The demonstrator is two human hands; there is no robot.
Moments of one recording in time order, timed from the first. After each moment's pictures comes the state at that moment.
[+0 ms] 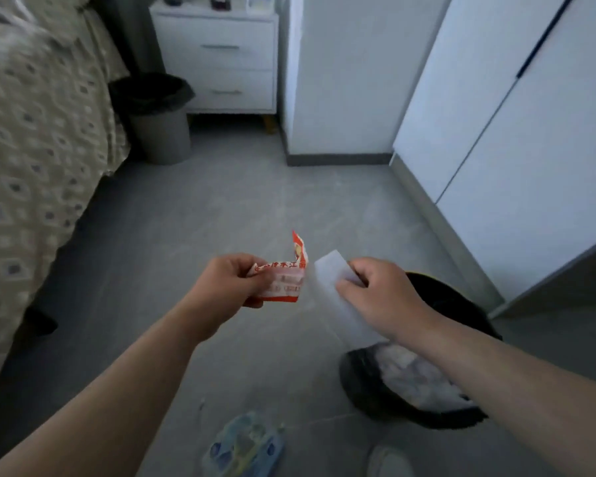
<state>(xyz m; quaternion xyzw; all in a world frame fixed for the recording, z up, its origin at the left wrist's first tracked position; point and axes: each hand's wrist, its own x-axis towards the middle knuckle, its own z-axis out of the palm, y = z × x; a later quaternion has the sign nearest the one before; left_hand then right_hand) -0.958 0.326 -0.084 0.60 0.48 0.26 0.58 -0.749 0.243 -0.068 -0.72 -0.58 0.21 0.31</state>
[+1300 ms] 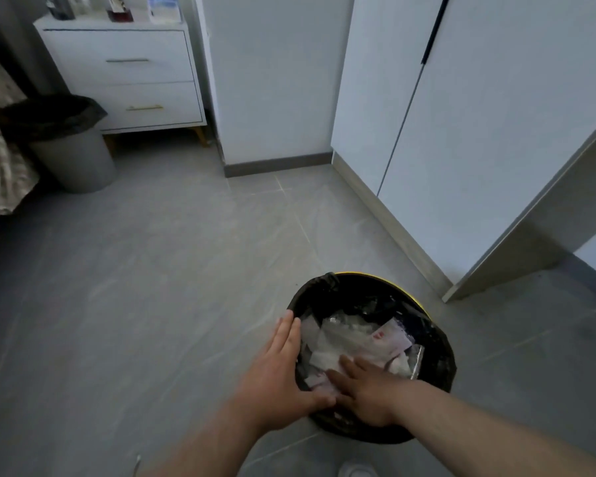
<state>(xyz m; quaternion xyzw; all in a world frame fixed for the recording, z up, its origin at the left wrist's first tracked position) -0.813 0.249 -0.188 0.87 0.36 0.05 0.33 -0.635 0.168 -0.206 -0.68 -0.60 0.35 -0.24</state>
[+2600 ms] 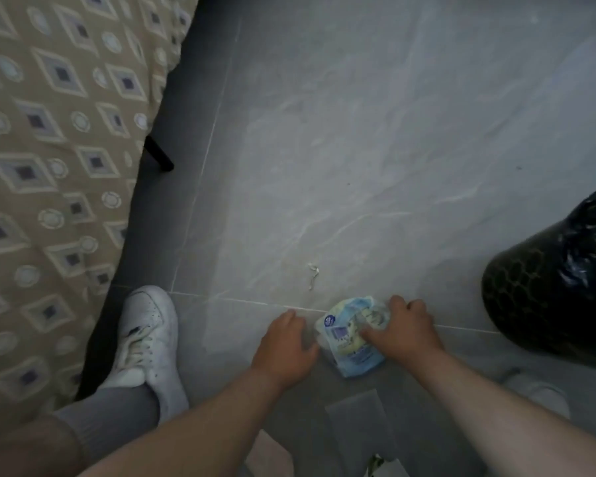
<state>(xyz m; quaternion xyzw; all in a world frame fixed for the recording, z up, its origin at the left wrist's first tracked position) -1.101 0.182 -0.351 0.65 0.63 -0.09 0.42 -0.890 0.191 -0.348 -0.79 -0.48 0.36 -0.10</state>
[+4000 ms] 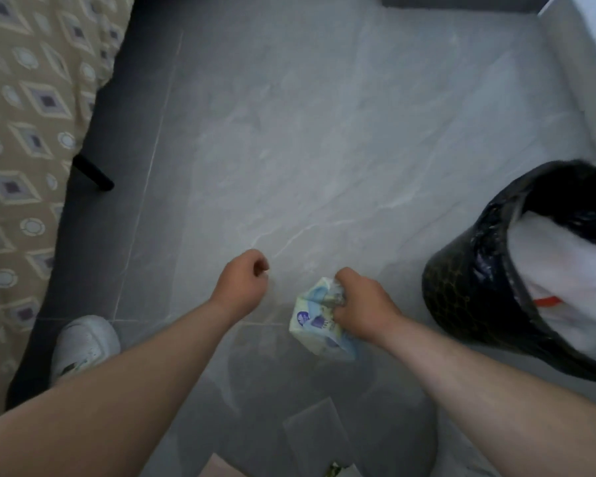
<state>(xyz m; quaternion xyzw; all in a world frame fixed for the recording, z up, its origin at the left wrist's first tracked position) -1.071 0.293 -0.339 0.63 0.65 0.13 0.39 -0.864 0.229 -0.302 -0.72 -0.57 0.40 0.03</state>
